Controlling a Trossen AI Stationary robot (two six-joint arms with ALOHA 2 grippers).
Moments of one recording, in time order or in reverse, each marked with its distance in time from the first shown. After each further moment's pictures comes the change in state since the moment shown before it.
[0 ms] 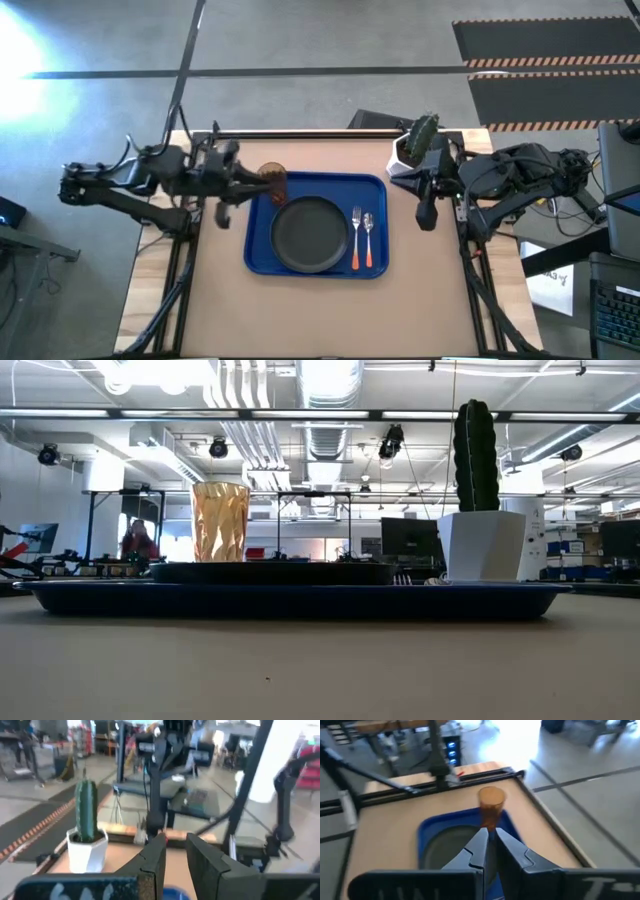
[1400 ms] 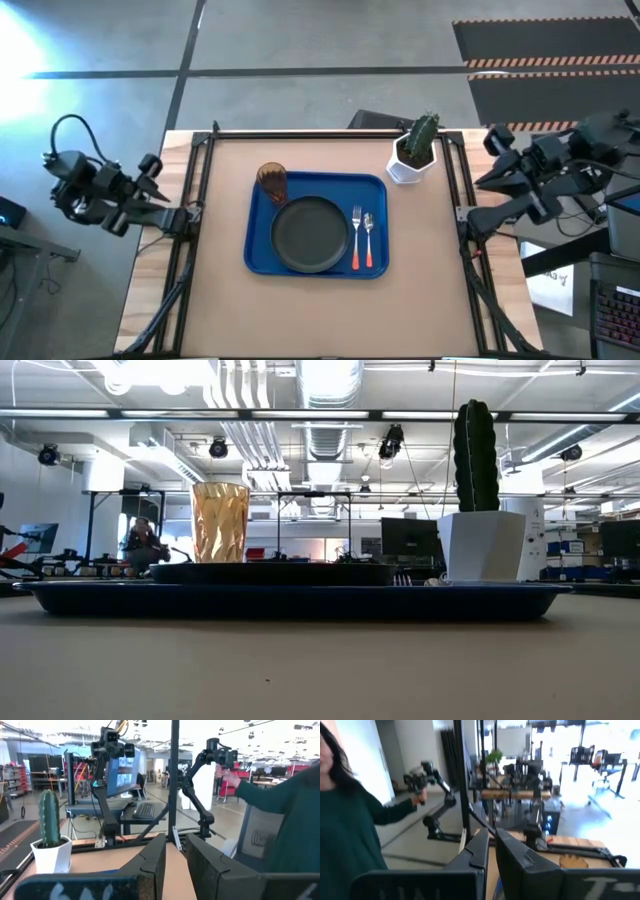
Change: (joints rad) left arm 0.001 -0.764 -0.224 -0.445 0.311 0.078; right arm 0.002 -0.561 -0.227 0.252 -0.526 -0.247
